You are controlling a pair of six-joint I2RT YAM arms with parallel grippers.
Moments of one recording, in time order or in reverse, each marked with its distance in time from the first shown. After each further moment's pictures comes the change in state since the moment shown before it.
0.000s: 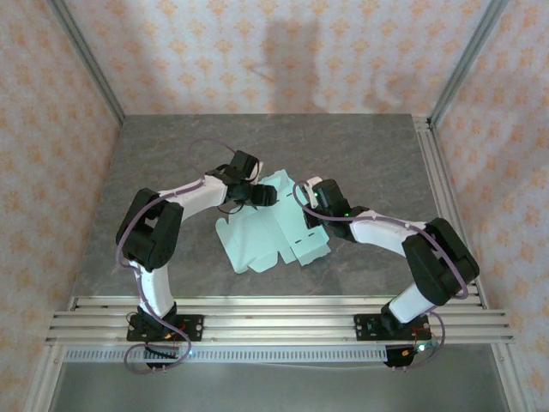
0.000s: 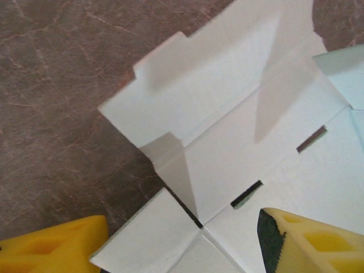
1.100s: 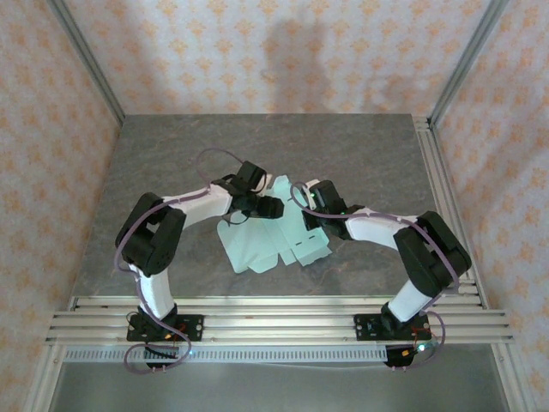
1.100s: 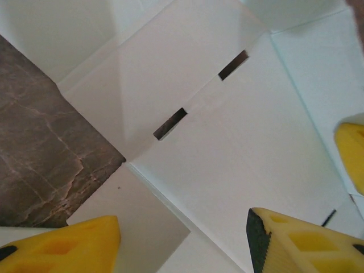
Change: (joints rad) left arm -0.074 -0.011 -0.084 0.039 0.073 -0.053; right arm 0.000 0.066 0.021 -0.027 0.013 0.016
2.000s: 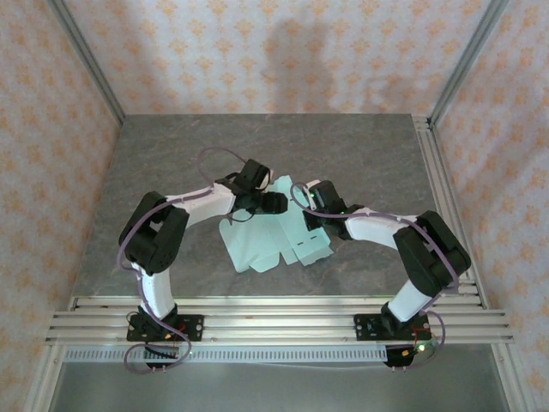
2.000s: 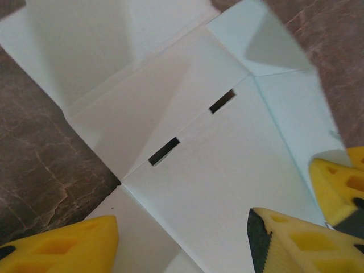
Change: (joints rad) left arm -0.019 0.010 0.028 0.036 -0.037 -0.097; right arm 0.000 0.005 0.005 -0.019 0.029 0.000
